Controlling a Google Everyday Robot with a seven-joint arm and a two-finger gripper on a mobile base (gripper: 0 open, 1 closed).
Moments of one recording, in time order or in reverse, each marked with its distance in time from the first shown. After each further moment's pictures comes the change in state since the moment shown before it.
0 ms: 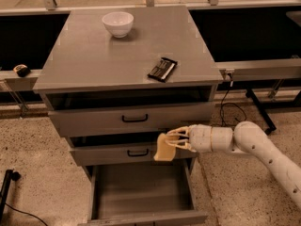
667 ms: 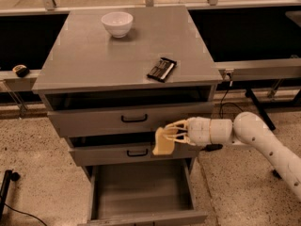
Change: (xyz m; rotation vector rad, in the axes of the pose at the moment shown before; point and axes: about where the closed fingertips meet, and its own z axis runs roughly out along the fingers) arm -0.024 -0.020 -0.002 -0.013 0.009 -0.085
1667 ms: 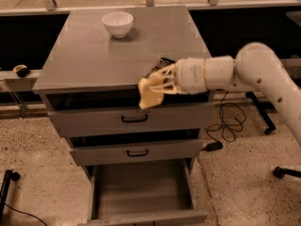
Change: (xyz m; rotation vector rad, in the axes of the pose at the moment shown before) arm -0.182 -0.138 -0.006 -0.018 -0.030 -0.443
